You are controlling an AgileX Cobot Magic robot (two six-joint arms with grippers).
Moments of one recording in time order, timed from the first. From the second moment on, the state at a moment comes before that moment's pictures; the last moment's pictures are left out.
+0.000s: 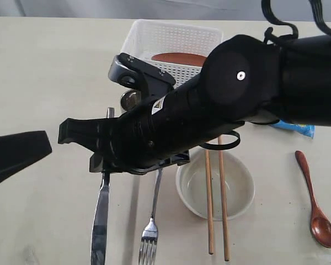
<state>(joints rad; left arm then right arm) -0.58 0.43 -0.20 -1.58 0.42 0.83 0.98 1.57 -0.93 0.77 0.45 0.16</state>
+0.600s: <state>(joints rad) -0.58 0.25 -0.20 -1.24 0.22 0.65 0.99 1.66 -0.93 0.72 0.44 0.23</state>
